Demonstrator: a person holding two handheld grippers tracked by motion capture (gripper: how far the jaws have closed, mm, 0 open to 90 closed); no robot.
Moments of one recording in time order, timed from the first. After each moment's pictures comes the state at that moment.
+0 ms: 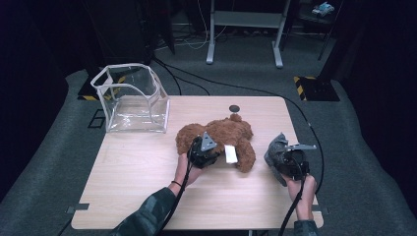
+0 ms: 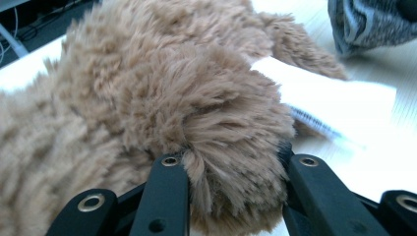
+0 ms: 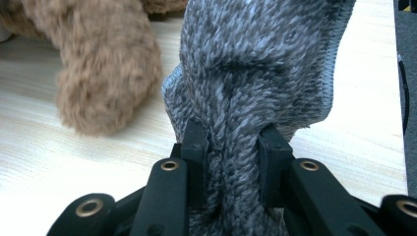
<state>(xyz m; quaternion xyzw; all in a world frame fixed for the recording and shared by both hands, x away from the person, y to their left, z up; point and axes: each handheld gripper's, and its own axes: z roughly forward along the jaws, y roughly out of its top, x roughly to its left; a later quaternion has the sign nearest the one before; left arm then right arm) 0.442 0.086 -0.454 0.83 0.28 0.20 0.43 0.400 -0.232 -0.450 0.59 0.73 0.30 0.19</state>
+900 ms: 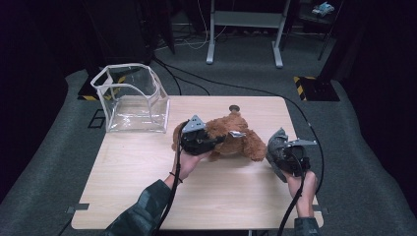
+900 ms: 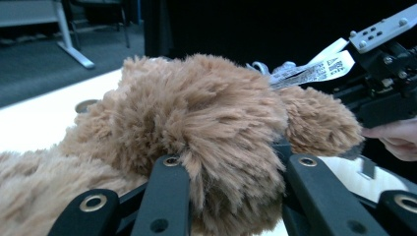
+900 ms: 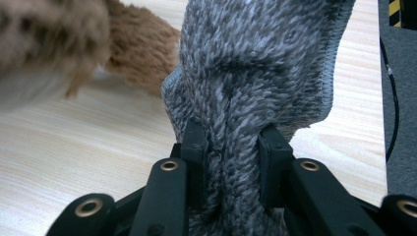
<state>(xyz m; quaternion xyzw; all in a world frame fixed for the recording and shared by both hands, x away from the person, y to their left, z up) 0.440 0.107 -0.396 0.76 0.30 0.10 0.56 0.401 -0.226 -0.431 0.58 0.73 0.30 0.20</state>
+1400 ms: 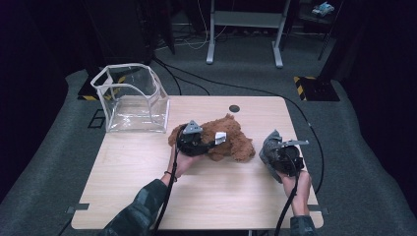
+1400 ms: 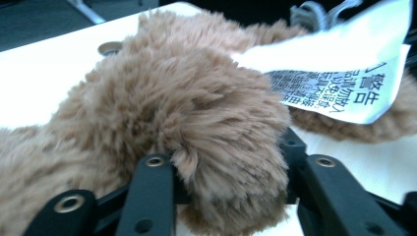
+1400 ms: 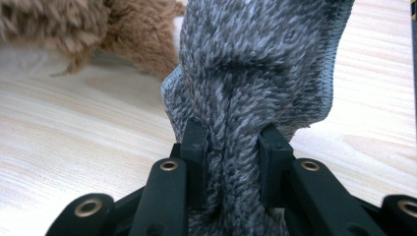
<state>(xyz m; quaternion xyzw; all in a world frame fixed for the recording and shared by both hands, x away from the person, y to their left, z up) 0.467 0.119 -0.442 0.80 0.32 0.12 0.49 0.409 -0.214 -0.444 0.57 0.75 0.29 0.19</state>
